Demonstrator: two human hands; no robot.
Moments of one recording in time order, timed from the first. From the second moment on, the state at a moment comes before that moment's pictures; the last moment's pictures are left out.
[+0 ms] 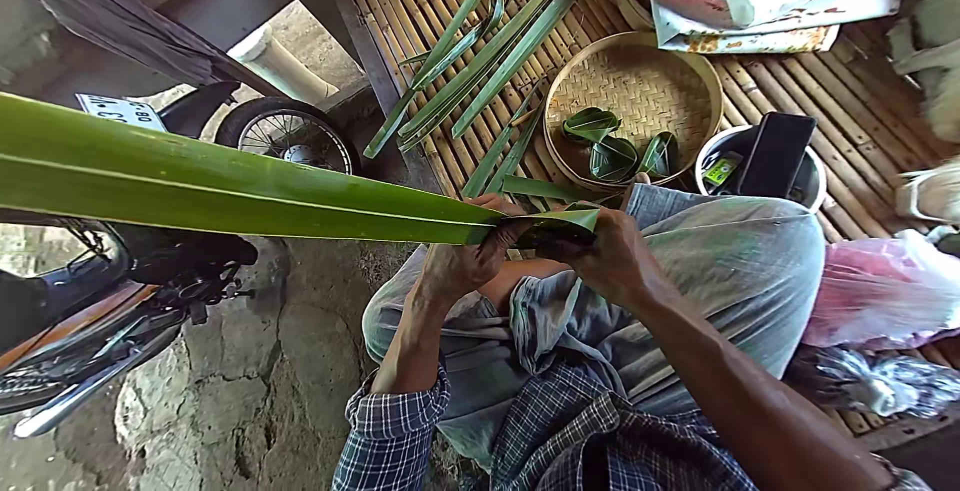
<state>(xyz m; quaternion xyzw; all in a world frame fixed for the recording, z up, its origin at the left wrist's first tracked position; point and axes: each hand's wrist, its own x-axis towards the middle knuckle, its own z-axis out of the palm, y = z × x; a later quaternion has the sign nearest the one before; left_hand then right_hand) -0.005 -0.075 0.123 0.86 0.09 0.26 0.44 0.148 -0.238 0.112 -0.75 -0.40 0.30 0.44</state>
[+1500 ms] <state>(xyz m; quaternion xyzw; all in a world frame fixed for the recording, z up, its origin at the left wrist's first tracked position) 0.015 -0.109 0.102 0.55 0.22 0.27 0.76 0.159 -0.223 0.132 -0.55 -0.22 0.40 0.70</state>
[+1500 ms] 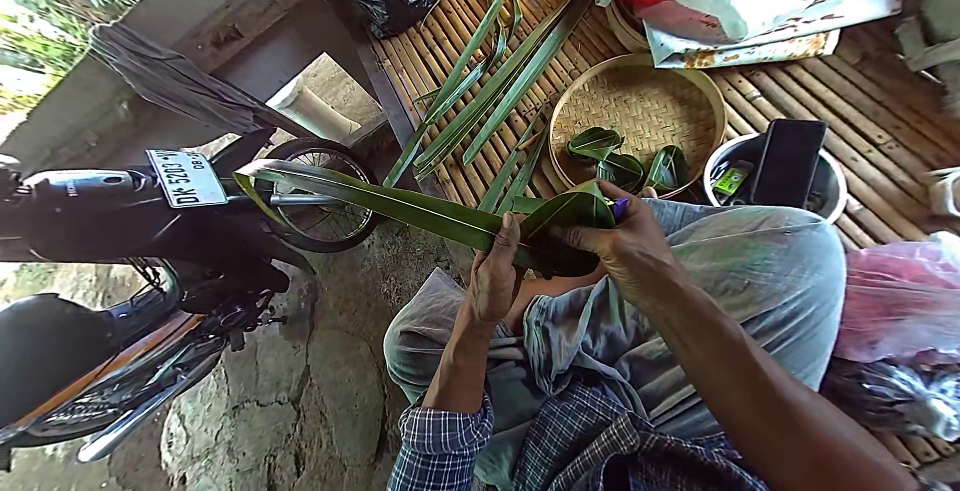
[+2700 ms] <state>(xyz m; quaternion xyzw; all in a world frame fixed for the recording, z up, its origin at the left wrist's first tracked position) 0.039 -0.130 0.105 0.50 0.33 0.50 0.63 0.126 -0.215 0.120 -0.47 -0.03 0.45 0.76</state>
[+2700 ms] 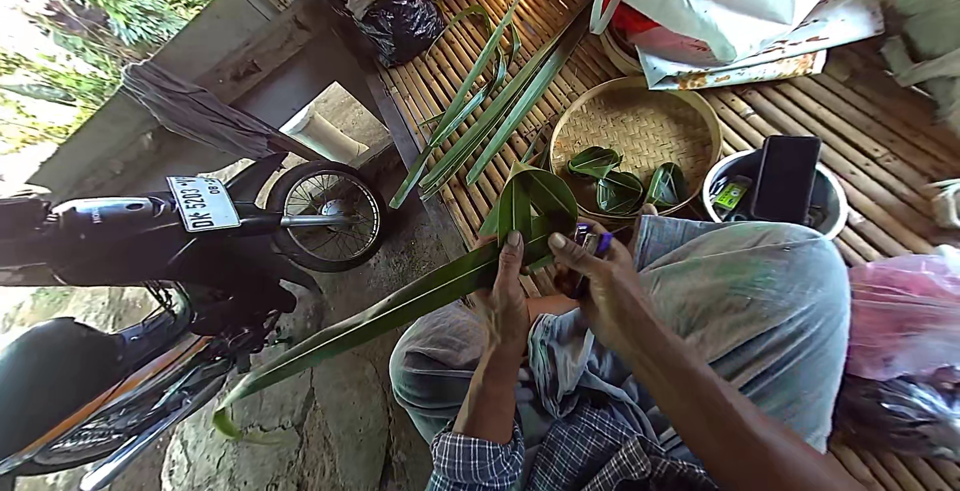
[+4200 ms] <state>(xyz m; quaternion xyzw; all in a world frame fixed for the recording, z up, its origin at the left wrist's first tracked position) 0.021 -0.074 0.213 0.76 0.26 0.11 0.59 0.170 -0.235 0.157 -0.53 -0.18 0.42 0.71</state>
